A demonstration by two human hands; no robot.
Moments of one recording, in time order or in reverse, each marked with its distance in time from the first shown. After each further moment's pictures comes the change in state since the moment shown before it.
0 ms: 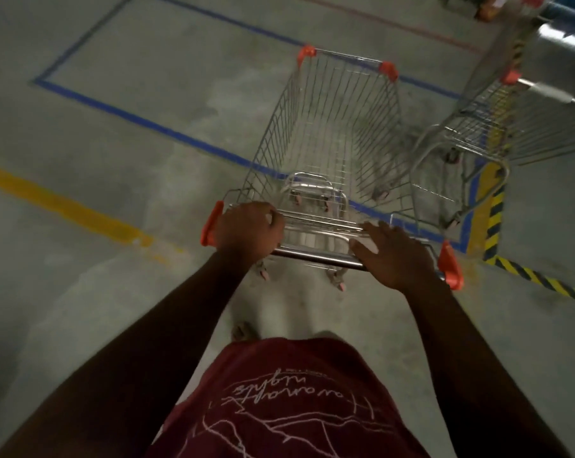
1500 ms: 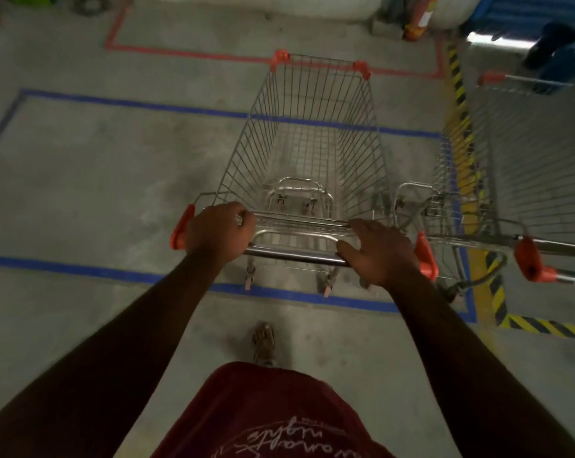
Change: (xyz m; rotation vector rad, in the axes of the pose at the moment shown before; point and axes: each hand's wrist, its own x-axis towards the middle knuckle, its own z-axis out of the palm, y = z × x) left_hand 0.649 0.155 -0.037 0.012 -0.052 0.211; right_hand 0.544 0.028 -0.266 0.050 0.144 0.078
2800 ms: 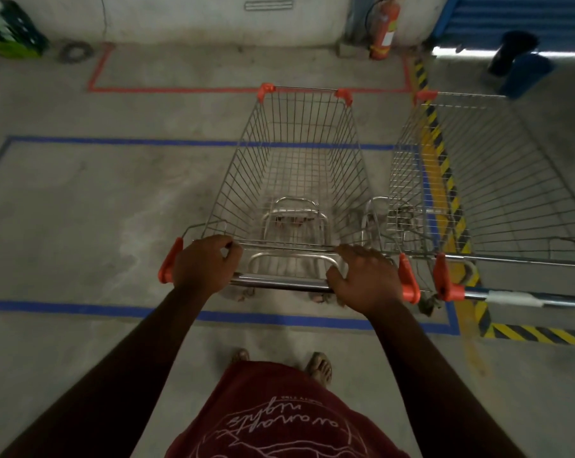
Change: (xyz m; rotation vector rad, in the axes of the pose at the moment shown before) left_hand -0.002 0.125 0.055 -0.026 0.052 0.036; right_hand -0.022 0.135 -0.019 0.123 0.173 0.065
